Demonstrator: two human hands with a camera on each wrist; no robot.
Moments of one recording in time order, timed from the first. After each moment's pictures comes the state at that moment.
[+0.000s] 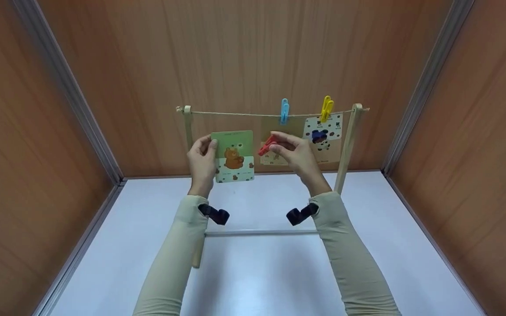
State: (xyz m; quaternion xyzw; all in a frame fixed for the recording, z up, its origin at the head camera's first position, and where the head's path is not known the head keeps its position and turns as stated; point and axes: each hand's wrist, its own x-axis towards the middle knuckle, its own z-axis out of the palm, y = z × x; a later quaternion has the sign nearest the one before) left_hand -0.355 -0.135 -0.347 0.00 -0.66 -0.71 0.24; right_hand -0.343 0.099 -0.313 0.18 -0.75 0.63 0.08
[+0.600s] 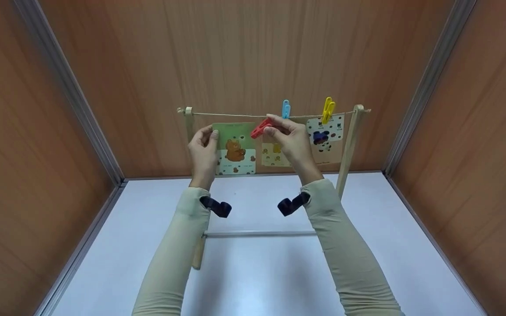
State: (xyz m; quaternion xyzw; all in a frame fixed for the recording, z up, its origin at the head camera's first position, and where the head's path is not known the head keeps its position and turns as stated) left_hand -0.361 -0.131 -0.323 -0.02 -0.65 -0.72 0.26; right_hand -0.344 0.074 -0.278 0.17 -0.73 0.64 0.15
